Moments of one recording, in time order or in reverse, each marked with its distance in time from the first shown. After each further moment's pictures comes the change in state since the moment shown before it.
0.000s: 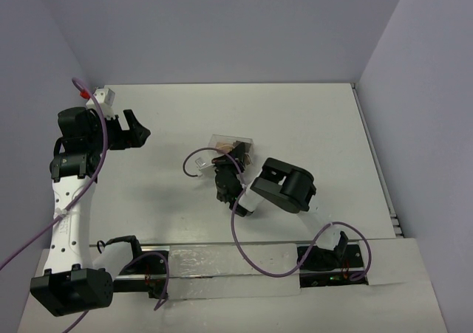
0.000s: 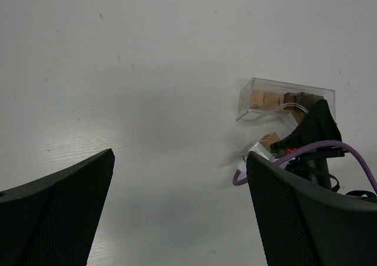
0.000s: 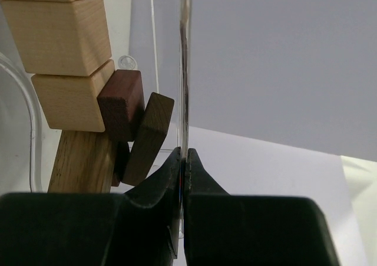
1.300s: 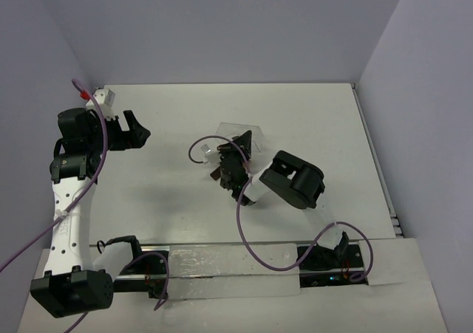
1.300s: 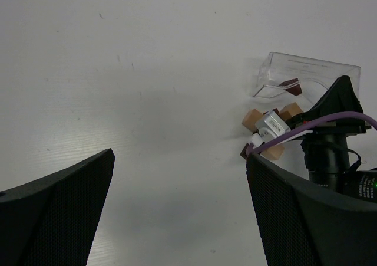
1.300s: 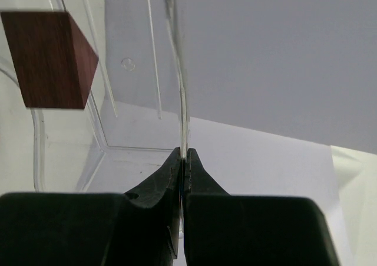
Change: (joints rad) left arm 0.000 -0.009 -0.008 0.002 0.001 0.000; right arm -0.087 -0.063 0.030 -0.026 -0.025 -0.100
